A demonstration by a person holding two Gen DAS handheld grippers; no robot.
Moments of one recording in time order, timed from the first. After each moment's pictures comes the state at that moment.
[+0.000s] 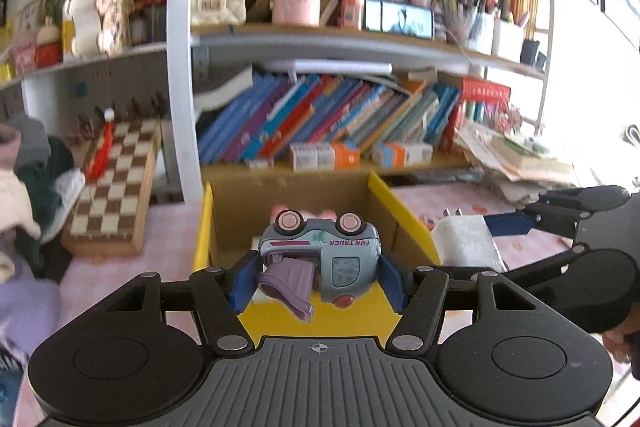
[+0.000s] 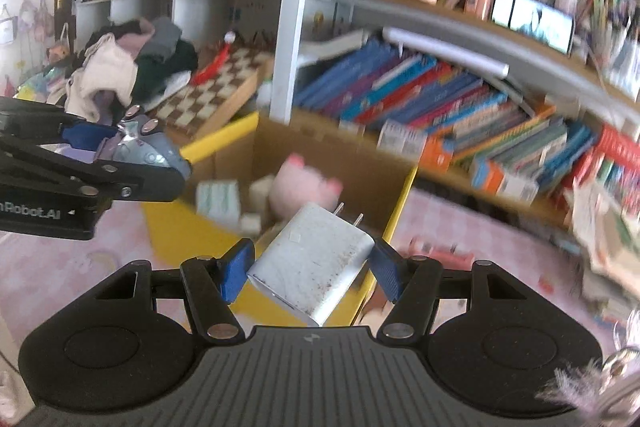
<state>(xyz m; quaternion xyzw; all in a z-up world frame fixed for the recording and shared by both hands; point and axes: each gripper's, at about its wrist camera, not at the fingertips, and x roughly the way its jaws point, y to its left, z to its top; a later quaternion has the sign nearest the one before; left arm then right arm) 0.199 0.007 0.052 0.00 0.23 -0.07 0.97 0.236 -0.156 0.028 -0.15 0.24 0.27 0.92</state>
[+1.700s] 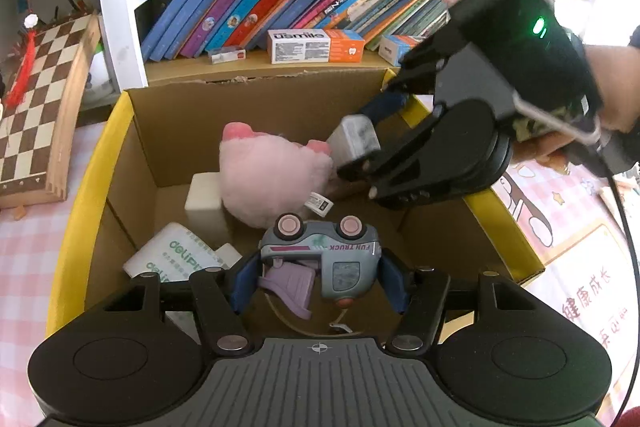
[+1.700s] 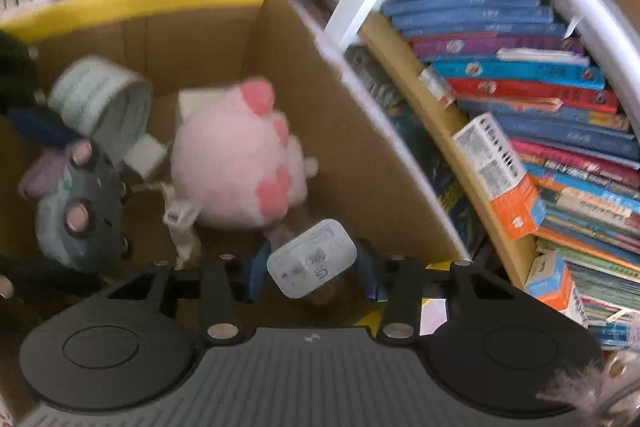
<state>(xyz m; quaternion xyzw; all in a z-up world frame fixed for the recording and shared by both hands) 0.326 -0.022 -0.021 -0.01 0.40 -0.09 0.91 0.438 -0.090 -0.049 -0.41 0.33 0.40 0.75</state>
